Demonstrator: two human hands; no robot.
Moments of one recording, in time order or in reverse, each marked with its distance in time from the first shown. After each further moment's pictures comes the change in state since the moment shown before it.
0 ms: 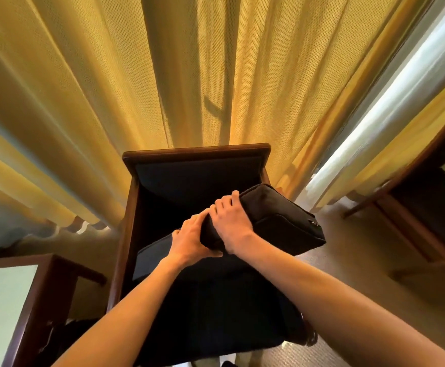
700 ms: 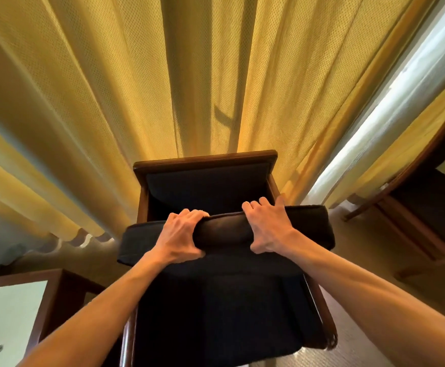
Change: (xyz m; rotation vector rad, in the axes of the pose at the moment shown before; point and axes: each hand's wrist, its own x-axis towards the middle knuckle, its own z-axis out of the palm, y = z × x) left_hand 0.006 -0.055 -0.080 0.280 0.039 0.406; right_hand -0.015 0.022 -0.007 0.397 0.019 0.138
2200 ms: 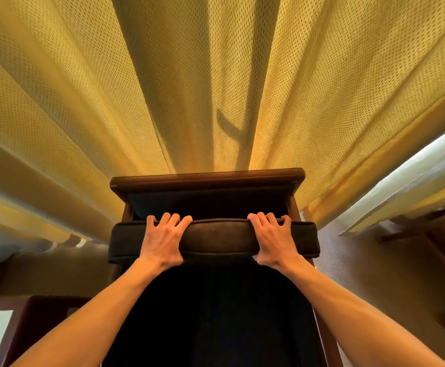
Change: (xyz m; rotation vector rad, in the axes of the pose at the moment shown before) left_hand 0.150 -0.102 0.059 0.488 -0.231 -0.286; right_hand 0.208 0.101 0.141 0.182 0.101 -0.078
